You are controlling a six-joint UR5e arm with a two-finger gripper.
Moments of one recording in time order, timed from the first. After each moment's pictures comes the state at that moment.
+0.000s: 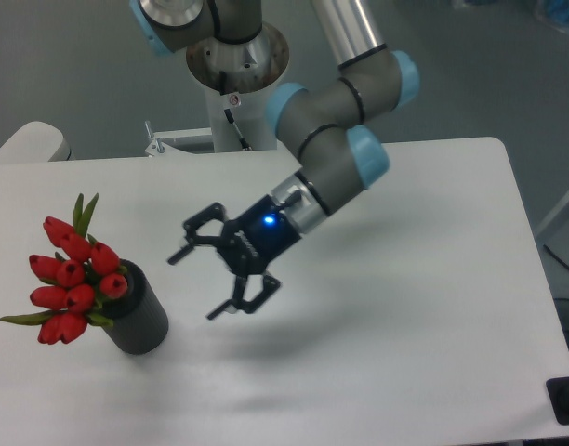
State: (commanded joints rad) arm 2.62 -1.99 -1.77 -0.83 0.35 1.27
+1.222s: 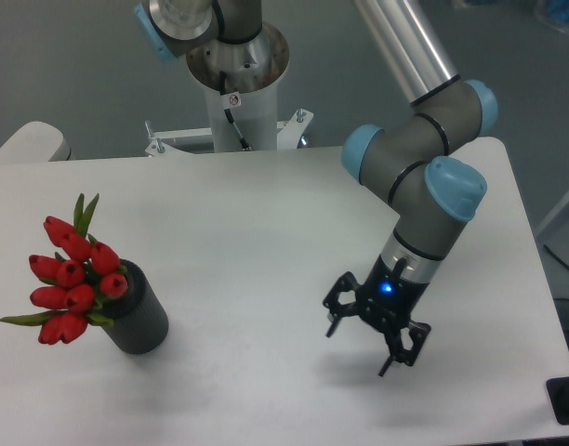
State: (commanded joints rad) arm 2.63 -2.16 -1.44 -0.86 1.15 1.27
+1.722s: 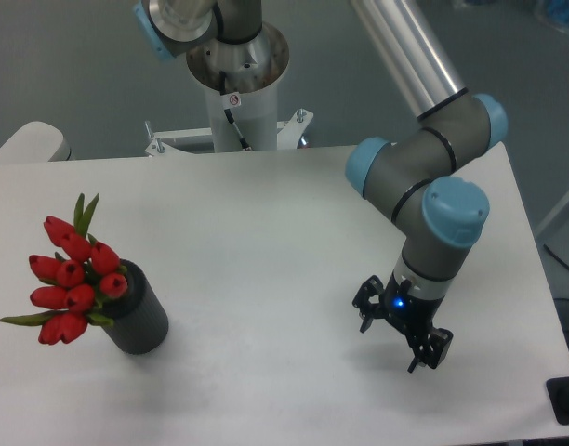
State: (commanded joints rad) arm 2.59 -2.20 -1.34 -1.05 1.41 1.44
